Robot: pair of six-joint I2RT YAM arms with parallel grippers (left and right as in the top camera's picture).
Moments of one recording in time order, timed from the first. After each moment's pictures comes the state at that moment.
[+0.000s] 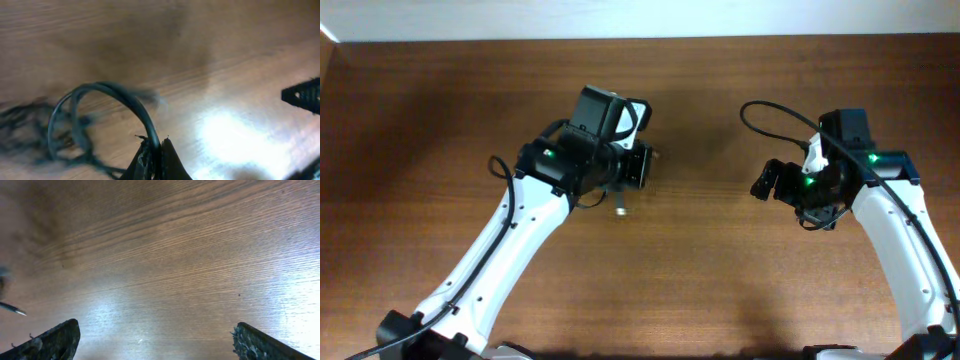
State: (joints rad) left arm -0.45 1.53 1.38 -0.80 0.24 -0.22; right arm 0.01 1.46 1.17 -1.05 -0.28 0.42
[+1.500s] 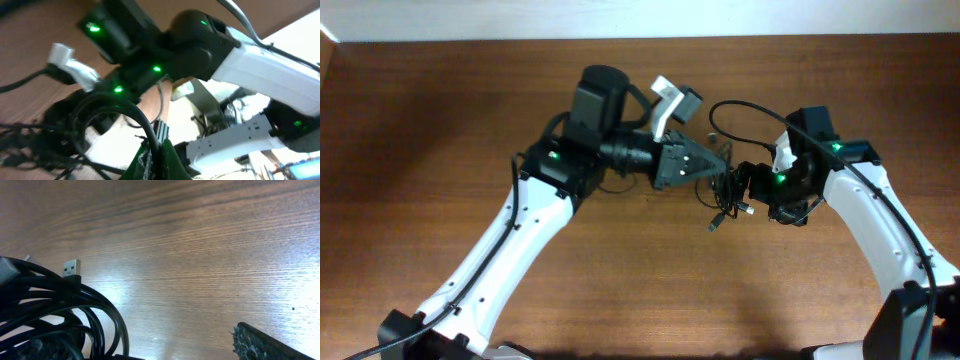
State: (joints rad) left arm -0.46 1.53 1.38 -0.41 1.09 -0.30; right arm 0.11 1.60 1.17 -1.00 -0.35 0.42
